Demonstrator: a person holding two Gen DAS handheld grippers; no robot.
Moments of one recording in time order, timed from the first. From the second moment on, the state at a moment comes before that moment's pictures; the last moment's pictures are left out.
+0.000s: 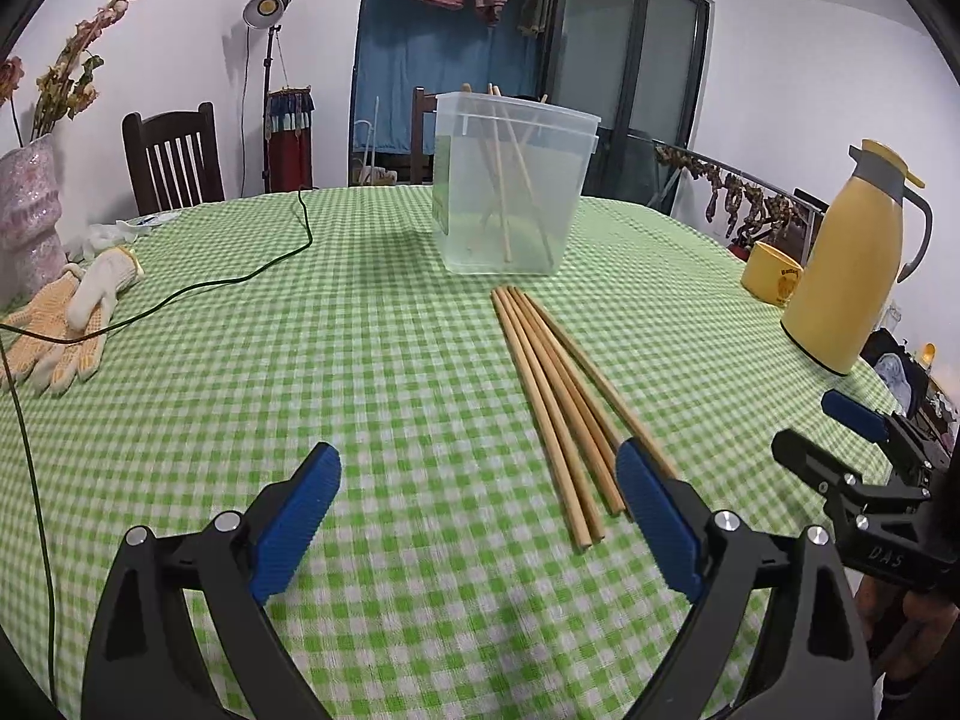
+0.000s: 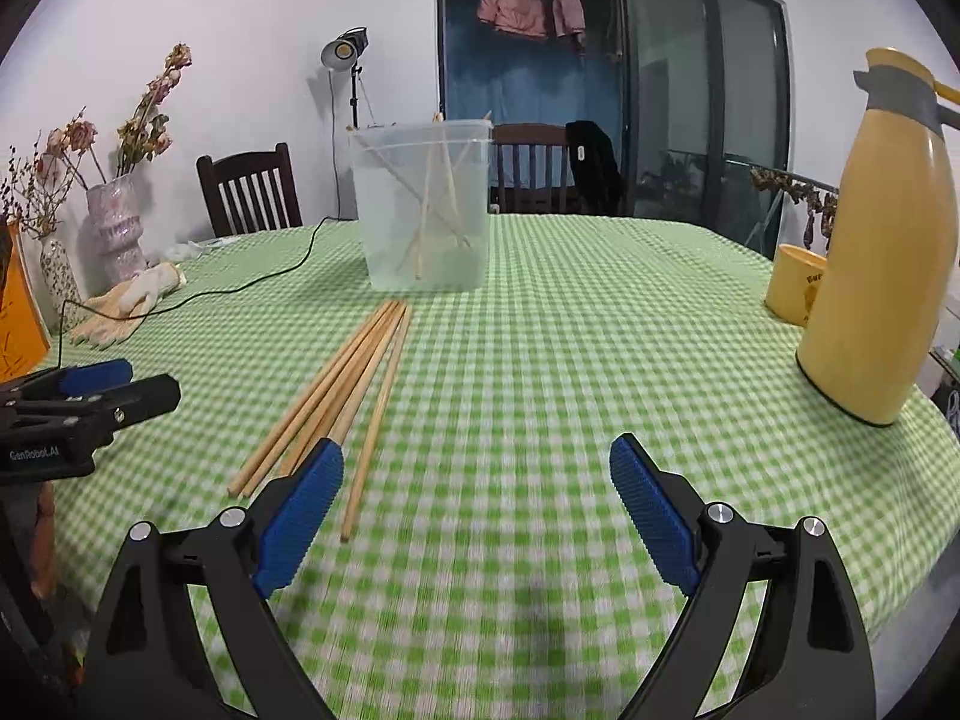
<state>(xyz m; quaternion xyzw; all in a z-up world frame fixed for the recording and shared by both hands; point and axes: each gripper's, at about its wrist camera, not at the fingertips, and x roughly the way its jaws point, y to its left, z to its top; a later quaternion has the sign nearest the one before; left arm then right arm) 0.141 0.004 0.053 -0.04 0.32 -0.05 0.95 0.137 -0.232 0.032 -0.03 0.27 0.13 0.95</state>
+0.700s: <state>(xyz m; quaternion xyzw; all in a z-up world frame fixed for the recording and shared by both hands) 0.180 -0.016 0.015 0.02 0.43 -0.09 0.90 0.162 -0.186 0.001 -0.10 0.35 0.21 0.91</state>
